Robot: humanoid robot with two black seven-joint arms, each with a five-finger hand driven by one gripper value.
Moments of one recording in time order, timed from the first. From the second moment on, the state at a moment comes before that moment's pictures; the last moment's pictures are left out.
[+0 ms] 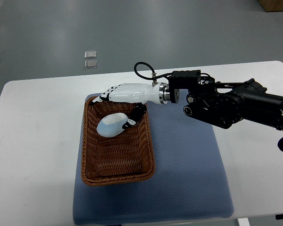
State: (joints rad) left arm -0.13 0.00 -0.12 -0.17 0.07 -0.04 0.03; right arm 1.19 -0.11 0.02 0.83 -1.38 0.01 0.52
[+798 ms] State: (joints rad) left arm -0.14 0.00 -0.12 -0.16 0.07 -0.04 0.03; right arm 0.84 -0.35 0.34 0.72 -0.63 -0.06 0.46
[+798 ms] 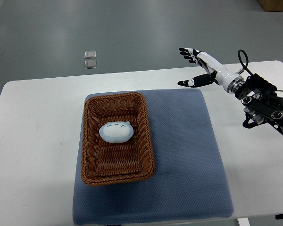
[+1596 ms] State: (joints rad) left arm -0.15 0.00 -0.12 -0.17 0.07 -0.04 0.03; right arm 0.78 -0.34 0.38 0.69 0.00 0.01 0.38
